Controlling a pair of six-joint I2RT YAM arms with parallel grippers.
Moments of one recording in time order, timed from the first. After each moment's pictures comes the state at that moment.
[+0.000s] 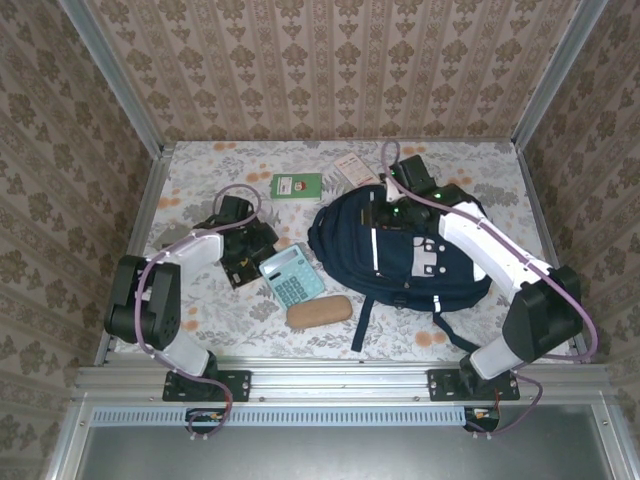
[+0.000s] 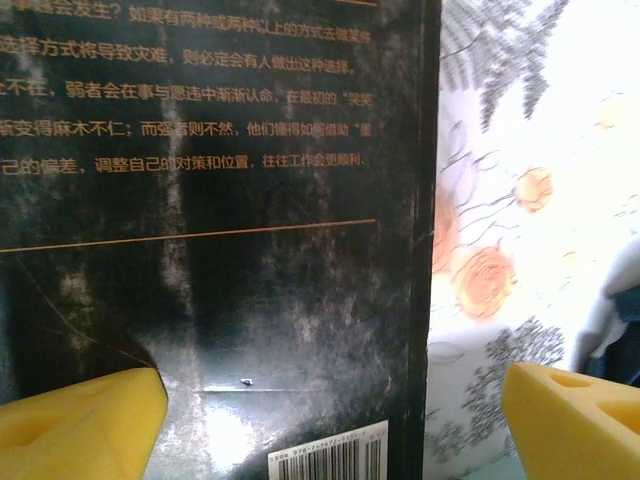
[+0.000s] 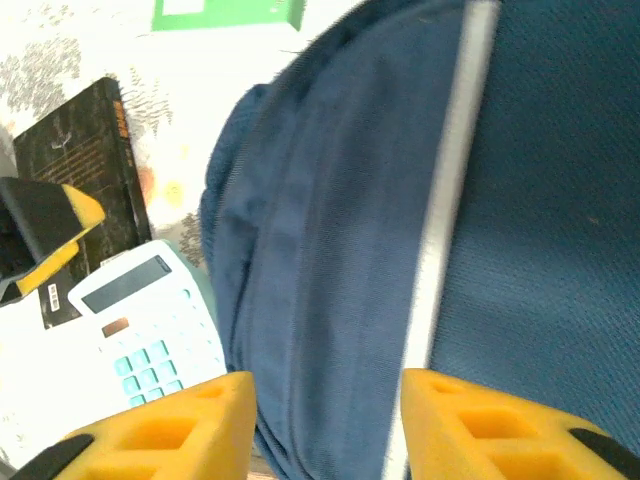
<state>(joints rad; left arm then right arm) -0.29 1.58 0.88 -0.42 0.11 -0.79 0.44 1.54 1.34 -0.72 -0.17 0.42</state>
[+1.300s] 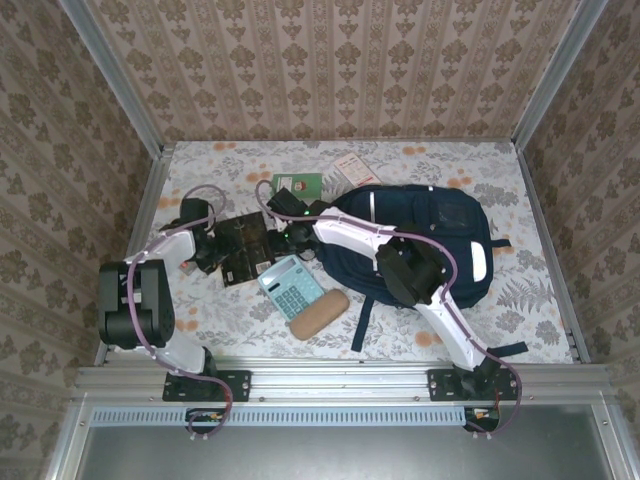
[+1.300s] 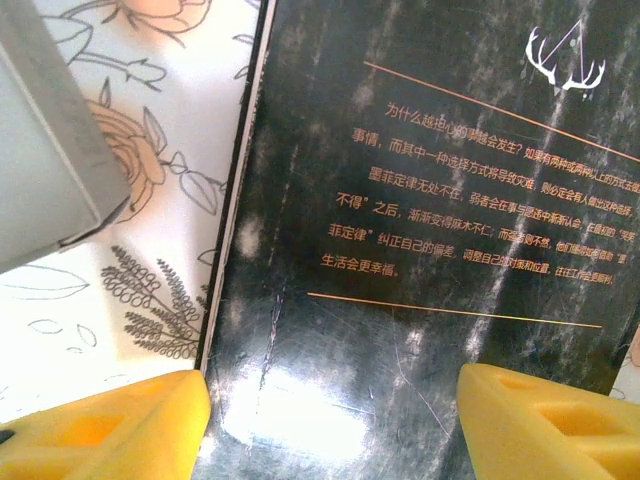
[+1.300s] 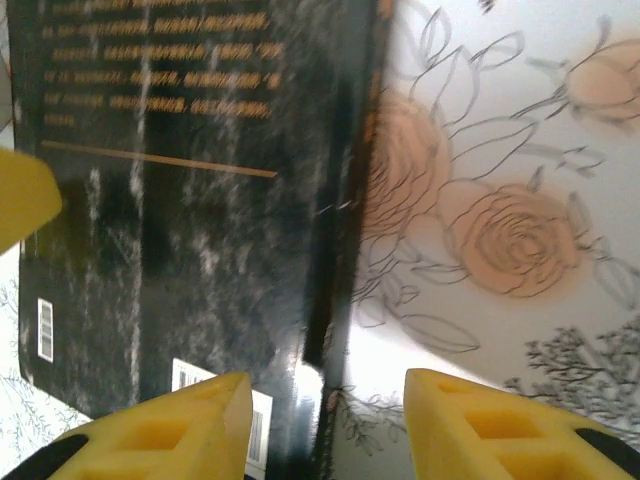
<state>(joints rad) -0.03 1.57 0.87 -0.50 0.19 -0.58 0.81 2.38 1.96 -0.63 -0.22 0.54</state>
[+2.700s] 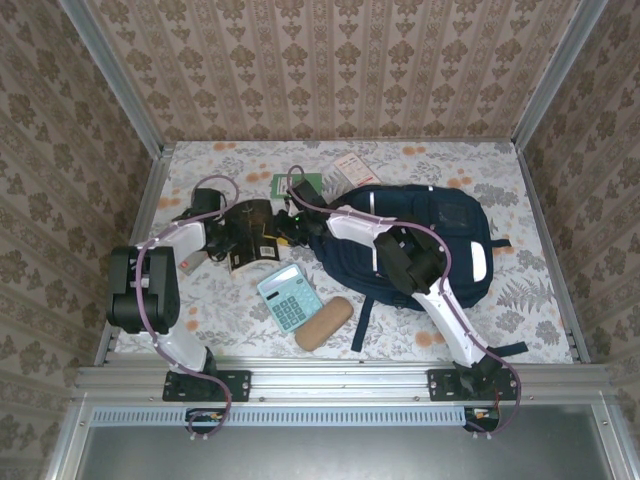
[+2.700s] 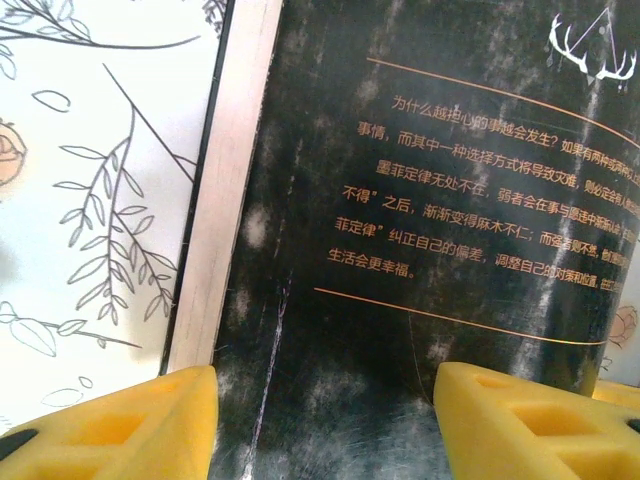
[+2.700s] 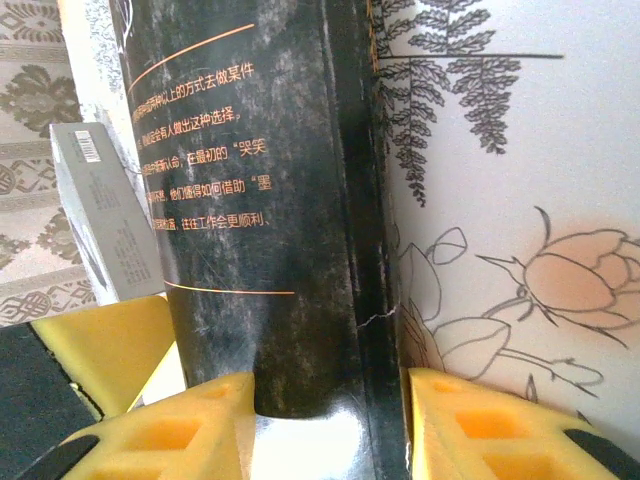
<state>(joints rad) -0.10 1.67 0.95 -0.39 0.16 -0.61 0.70 2.46 1.89 -0.20 -0.51 1.00</state>
